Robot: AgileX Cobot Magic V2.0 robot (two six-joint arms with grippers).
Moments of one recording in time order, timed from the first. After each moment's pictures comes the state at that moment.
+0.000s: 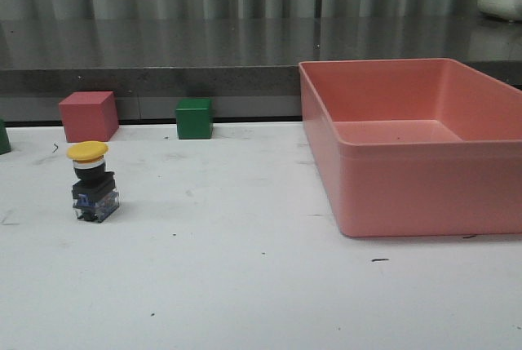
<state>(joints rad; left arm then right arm) -0.39 0.50 -0.75 0.01 0.98 -0.04 0.81 0.52 -0.82 -0.09 0.95 0.07</state>
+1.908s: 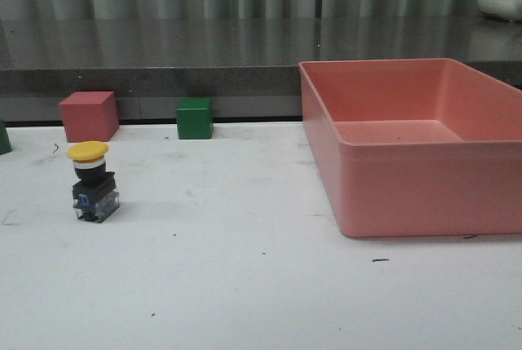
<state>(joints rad) -0.32 0.43 -0.68 0.01 0.89 -0.04 0.81 0.52 -0.82 -0.09 0.95 0.07</state>
